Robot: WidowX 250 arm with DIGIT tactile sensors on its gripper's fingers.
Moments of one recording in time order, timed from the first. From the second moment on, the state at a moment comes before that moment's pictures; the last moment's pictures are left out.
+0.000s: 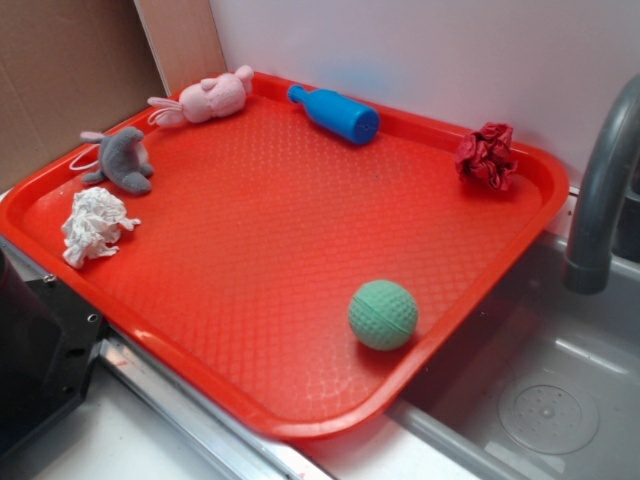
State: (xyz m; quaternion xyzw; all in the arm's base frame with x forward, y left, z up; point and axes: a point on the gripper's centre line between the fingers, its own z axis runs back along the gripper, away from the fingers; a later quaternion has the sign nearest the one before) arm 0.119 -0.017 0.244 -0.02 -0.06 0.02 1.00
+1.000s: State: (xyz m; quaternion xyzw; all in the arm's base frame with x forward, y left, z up) arm 0.222 -0.034 0.136 0.09 0.04 -0.03 0.99
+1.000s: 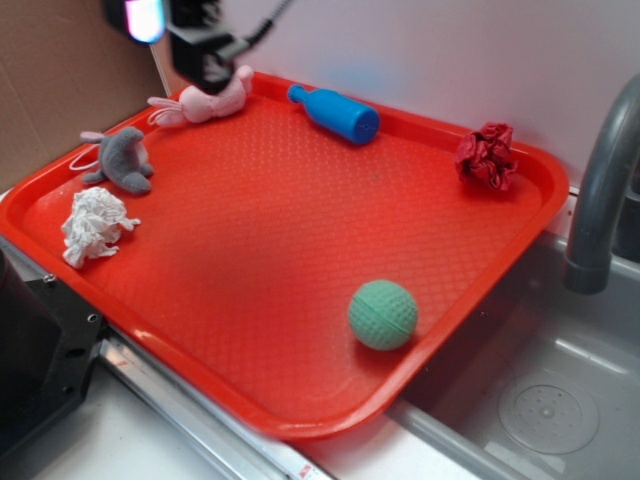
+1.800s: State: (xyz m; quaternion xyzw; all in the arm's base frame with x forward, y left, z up) arm 0.328 -0.109 0.021 0.00 -0.15 -0.09 0.99
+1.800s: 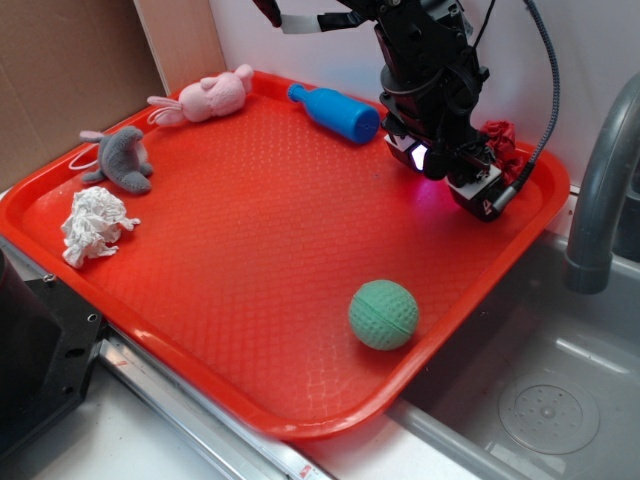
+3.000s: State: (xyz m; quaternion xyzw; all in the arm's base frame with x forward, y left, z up) arm 0.365 -0.126 0.038 -0.03 -0.18 -0.11 0.98
